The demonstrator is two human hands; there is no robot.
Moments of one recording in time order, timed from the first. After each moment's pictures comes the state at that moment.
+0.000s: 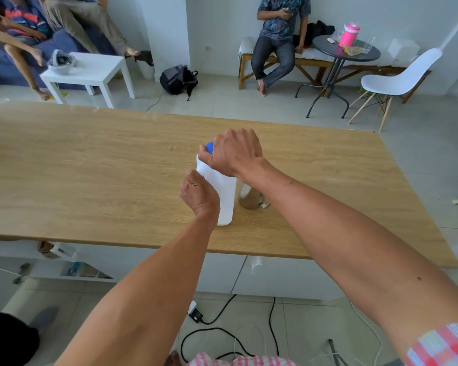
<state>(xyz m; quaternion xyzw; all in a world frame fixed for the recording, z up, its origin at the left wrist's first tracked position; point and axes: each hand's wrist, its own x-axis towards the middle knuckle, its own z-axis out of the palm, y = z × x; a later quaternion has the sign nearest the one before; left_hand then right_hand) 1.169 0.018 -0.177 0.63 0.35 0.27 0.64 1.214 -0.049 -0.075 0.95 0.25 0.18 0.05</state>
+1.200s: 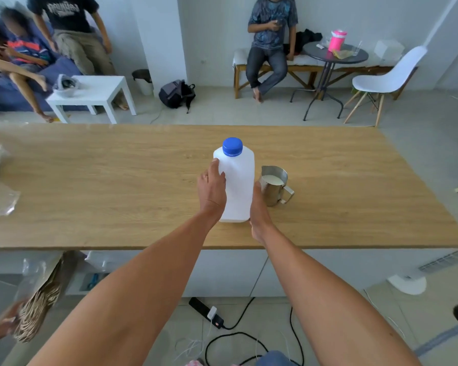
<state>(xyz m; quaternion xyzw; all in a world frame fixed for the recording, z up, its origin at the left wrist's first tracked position) 1.124 0.073 -0.137 0.62 0.17 0.09 0.76 1.126 -0.035 -0.210 0.67 -0.14 -0.13 -0.72</state>
